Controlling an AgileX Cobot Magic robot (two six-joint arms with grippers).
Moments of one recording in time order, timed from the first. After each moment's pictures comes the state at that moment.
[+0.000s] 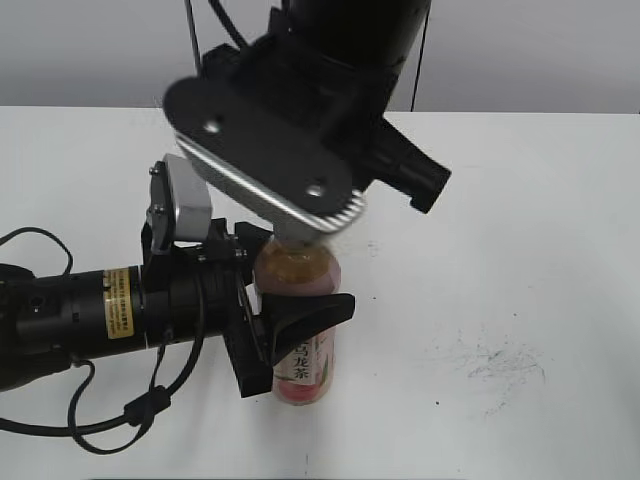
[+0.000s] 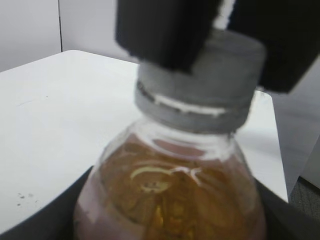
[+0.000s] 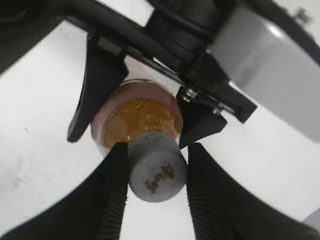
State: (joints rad) left arm -0.51 1.90 -0.54 0.85 -1.22 -0.34; right arm 0.86 1.82 -1.66 0.13 1.23 -1.84
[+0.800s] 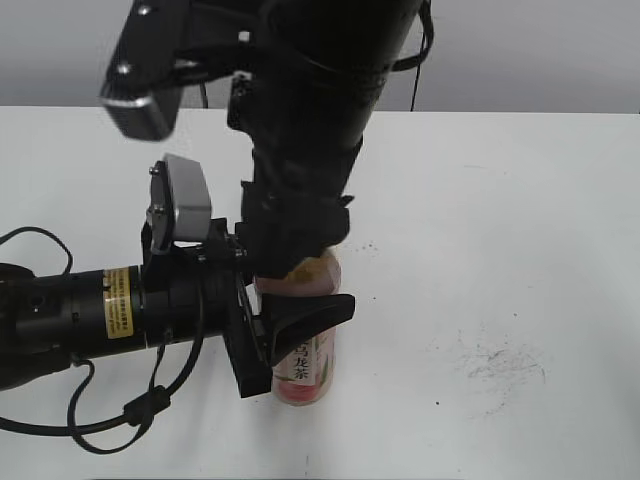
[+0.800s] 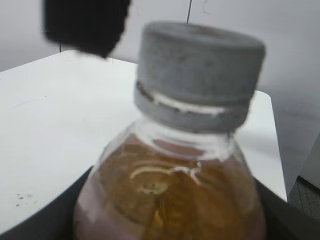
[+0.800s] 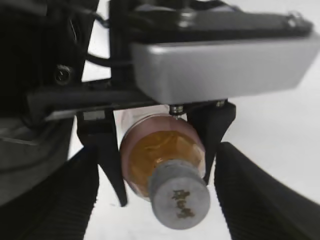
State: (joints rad) left arm -0.50 1.90 -0.54 0.86 -1.22 -0.34; right arm 0.87 1.82 -1.66 0.18 1.22 -1.01
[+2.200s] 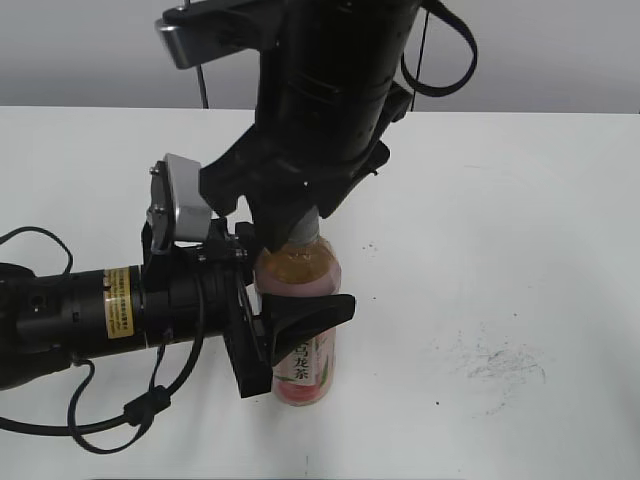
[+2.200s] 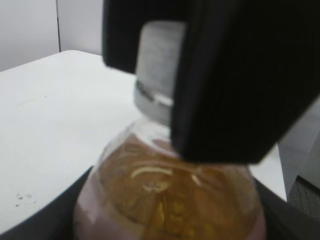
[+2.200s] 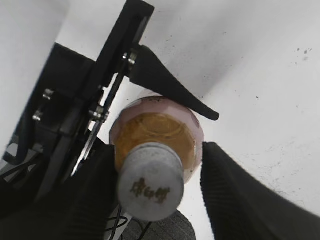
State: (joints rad) left arm -0.50 1.90 -0.54 0.86 -1.22 -0.34; right arm 0.87 1.84 -1.66 0.06 1.22 -0.01
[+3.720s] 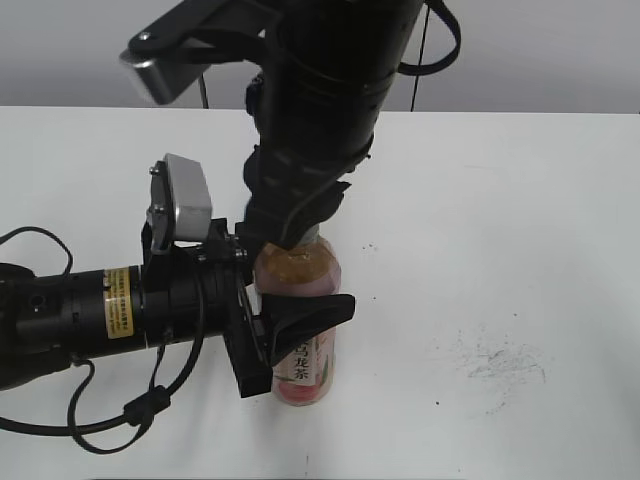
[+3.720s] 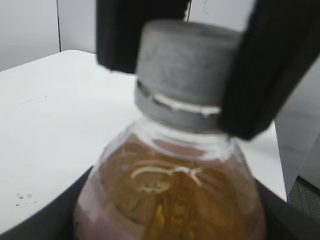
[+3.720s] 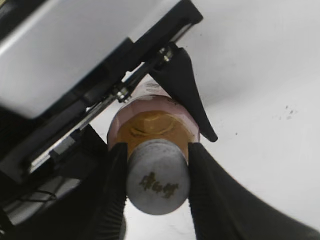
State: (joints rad) left arm -0.50 1.90 -0.54 0.86 -1.22 -0.34; right arm 0.87 1.83 -1.66 0.07 1.22 -0.44
